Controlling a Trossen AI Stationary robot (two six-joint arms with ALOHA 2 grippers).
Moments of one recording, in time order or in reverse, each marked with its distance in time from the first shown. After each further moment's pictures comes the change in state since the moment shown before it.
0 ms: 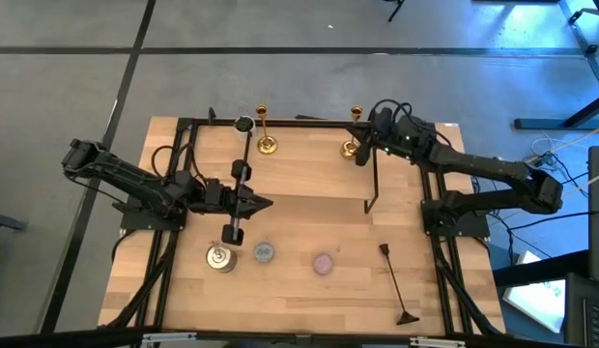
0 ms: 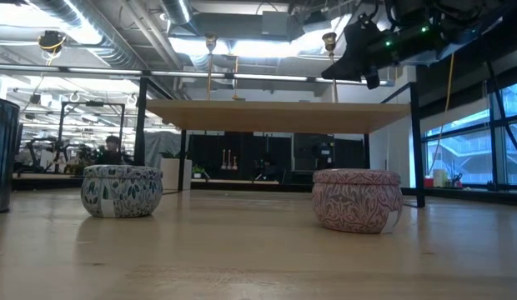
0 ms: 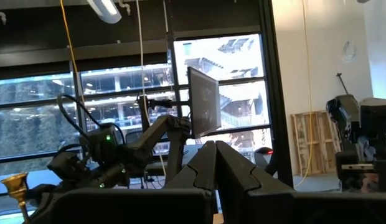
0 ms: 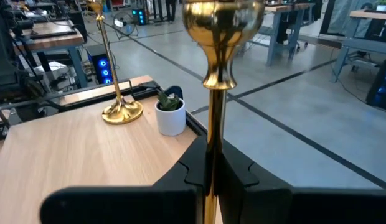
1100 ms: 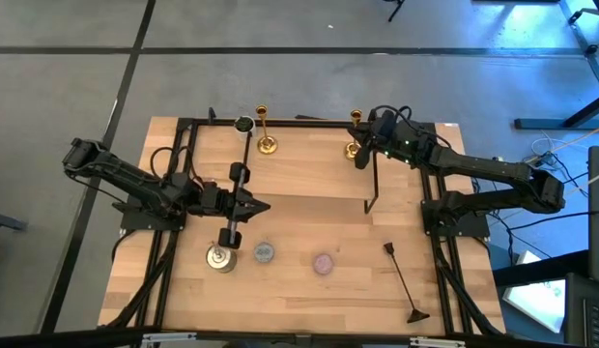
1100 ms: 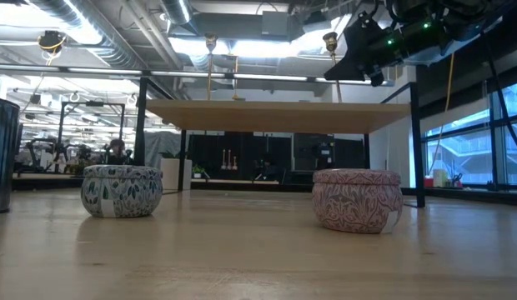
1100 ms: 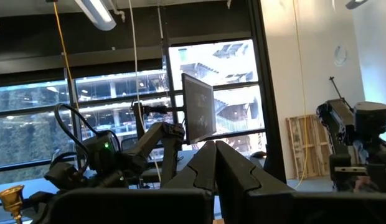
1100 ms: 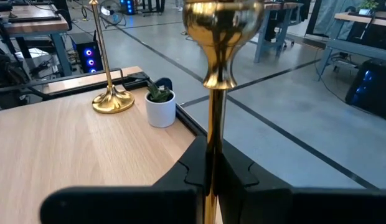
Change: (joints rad) left arm -0.032 0.000 0.000 0.023 -0.003 0.024; right arm 0.048 -0.016 0.000 -0.045 0.098 -0.034
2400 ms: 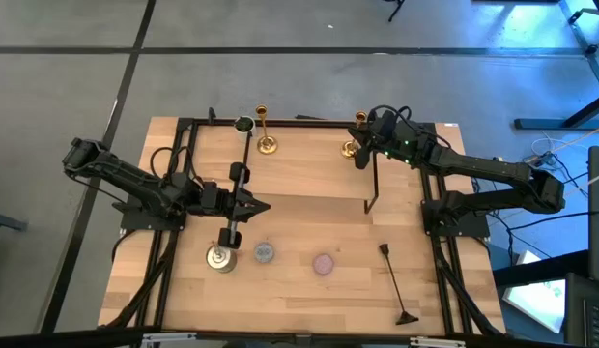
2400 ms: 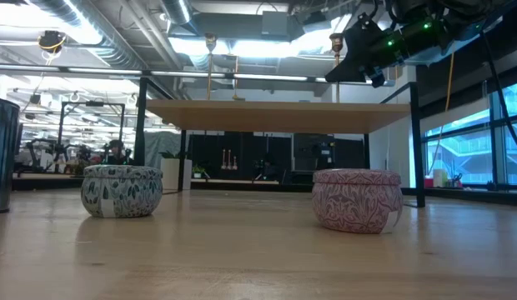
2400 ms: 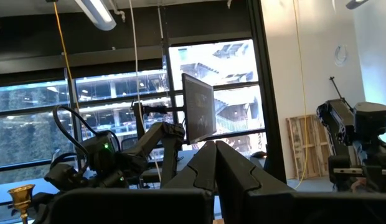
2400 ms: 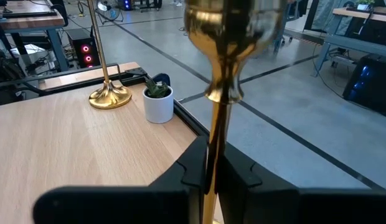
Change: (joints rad) left arm 0.000 0.000 0.000 0.000 -0.001 0.000; right arm -0.001 0.000 0.001 -0.023 0.008 0.003
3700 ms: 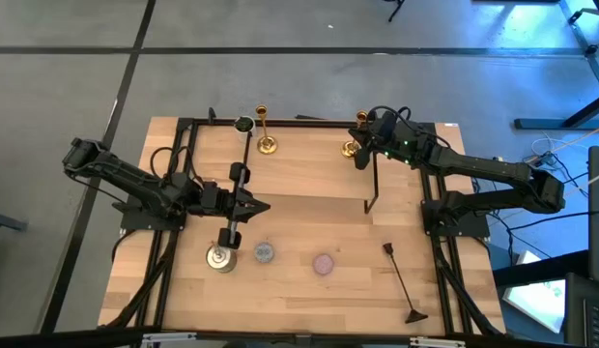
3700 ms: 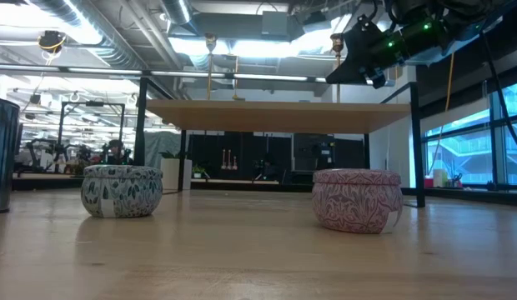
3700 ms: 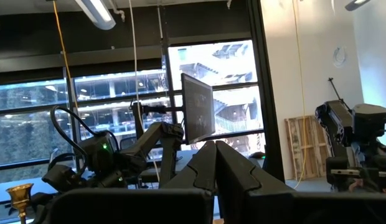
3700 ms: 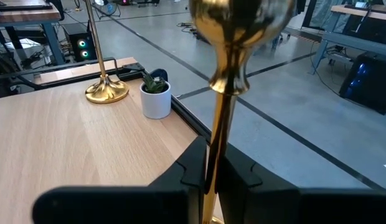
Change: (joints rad) left arm 0.000 0.000 0.000 0.000 0.003 -0.008; right arm 0.000 0.000 0.000 -0.015 0.012 -0.008
